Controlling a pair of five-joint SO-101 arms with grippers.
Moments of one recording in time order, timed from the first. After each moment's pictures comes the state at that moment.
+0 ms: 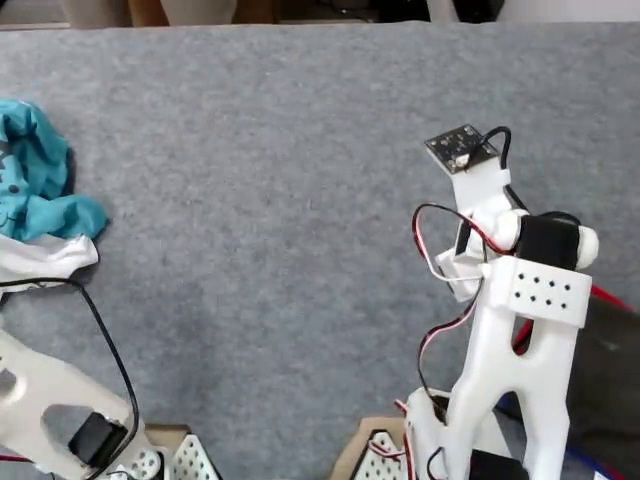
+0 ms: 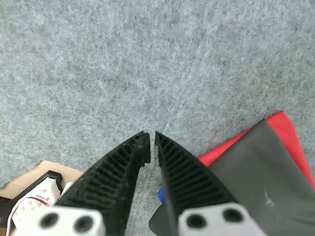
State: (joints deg) left arm -60.5 40.4 -28.7 67.1 -22.3; right arm 10.8 -34.2 25.6 92.0 31.0
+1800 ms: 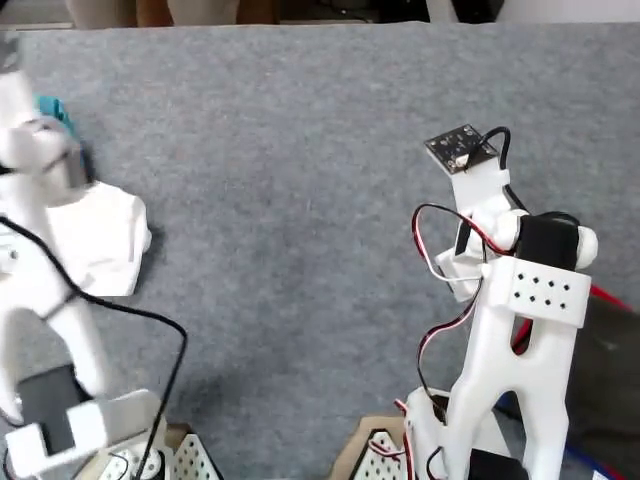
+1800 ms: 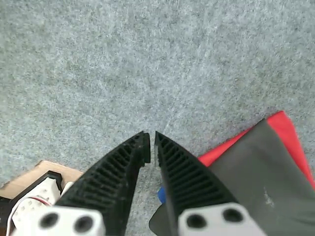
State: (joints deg) left arm -30.7 -8.5 -10.2 90.1 -18.4; right arm 10.8 -34.2 25.6 92.0 31.0
